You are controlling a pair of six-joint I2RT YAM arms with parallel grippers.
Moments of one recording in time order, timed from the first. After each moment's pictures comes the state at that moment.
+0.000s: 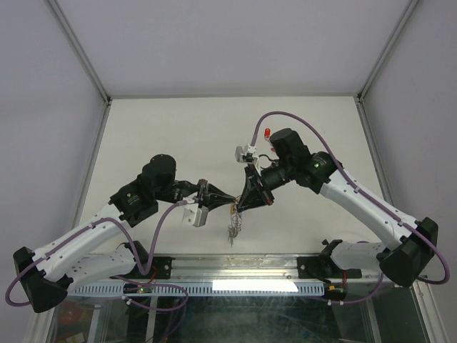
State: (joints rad) left arm -0.84 0.91 0.85 -0.20 0.87 0.92; right arm 0.75 1.23 1.16 -0.70 -1.08 -0.20
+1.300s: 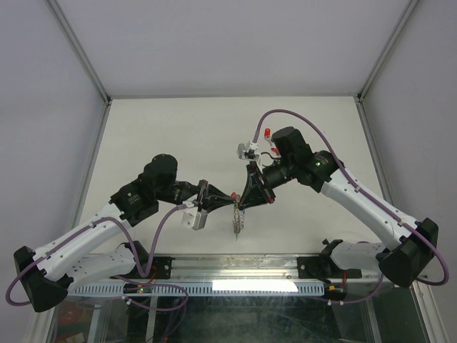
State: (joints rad) left arm -0.84 0.92 0.86 -0.23 0.89 0.99; right arm 0.71 1.23 1.16 -0.70 -1.10 -0.17
